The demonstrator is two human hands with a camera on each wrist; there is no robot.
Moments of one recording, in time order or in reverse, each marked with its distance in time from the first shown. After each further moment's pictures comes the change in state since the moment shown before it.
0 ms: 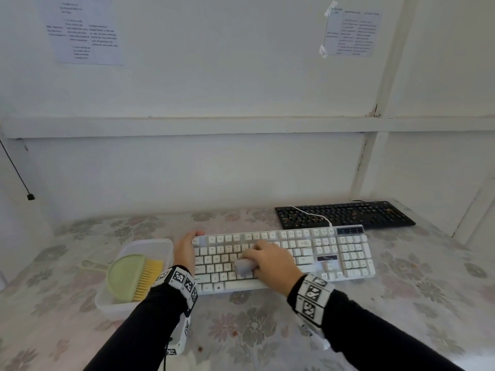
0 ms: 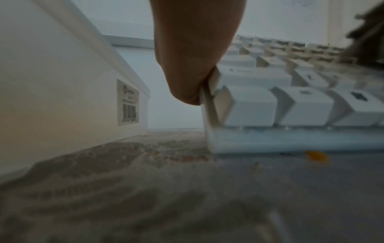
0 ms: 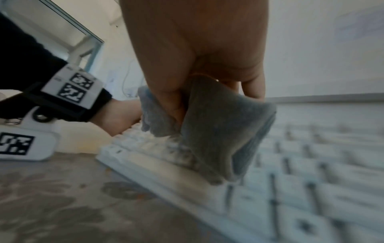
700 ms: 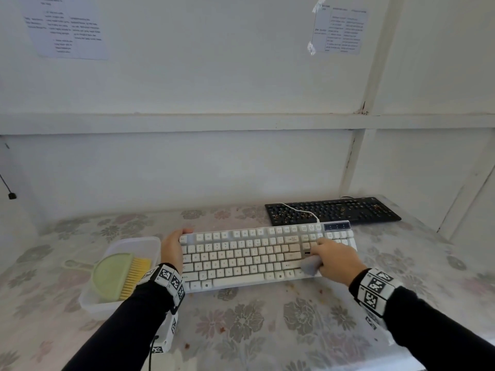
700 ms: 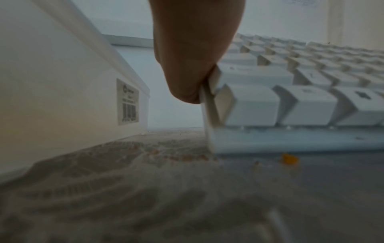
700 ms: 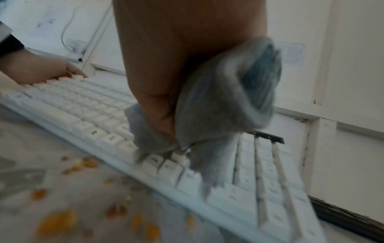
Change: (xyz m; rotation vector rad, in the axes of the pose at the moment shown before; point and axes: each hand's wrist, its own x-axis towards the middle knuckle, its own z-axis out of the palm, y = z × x) left_hand 0.002 -0.003 0.004 0.029 -0.017 0.057; right_hand -0.066 0.112 -0.042 -0.221 -0.150 0.331
